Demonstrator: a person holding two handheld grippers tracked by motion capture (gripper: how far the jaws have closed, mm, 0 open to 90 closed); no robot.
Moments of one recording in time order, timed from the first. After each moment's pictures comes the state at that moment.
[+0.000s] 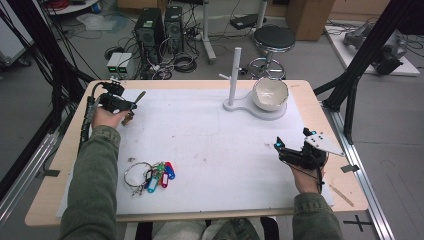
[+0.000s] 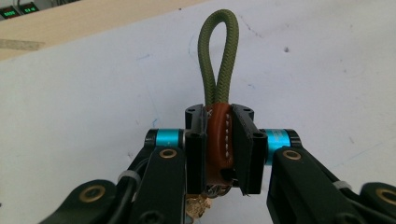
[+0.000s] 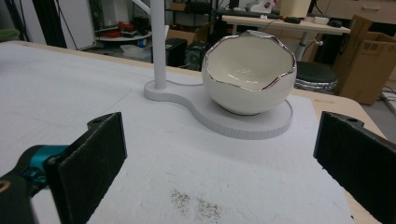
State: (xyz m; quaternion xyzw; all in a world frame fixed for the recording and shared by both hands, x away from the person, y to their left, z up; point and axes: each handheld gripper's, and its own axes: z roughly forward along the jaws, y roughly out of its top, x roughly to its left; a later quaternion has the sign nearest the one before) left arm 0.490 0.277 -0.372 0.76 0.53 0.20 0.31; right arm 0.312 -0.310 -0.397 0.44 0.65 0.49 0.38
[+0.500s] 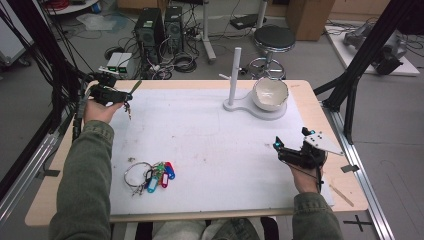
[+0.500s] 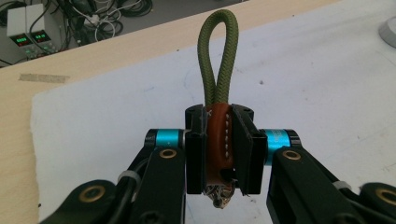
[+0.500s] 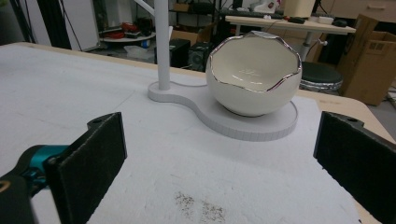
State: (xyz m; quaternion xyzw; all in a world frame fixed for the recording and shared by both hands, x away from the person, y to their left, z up) left arm 0.475 0.276 -0.326 0.75 0.52 0.21 0.34; right arm 0.313 -0.308 -0.397 0.44 0.65 0.49 0.37
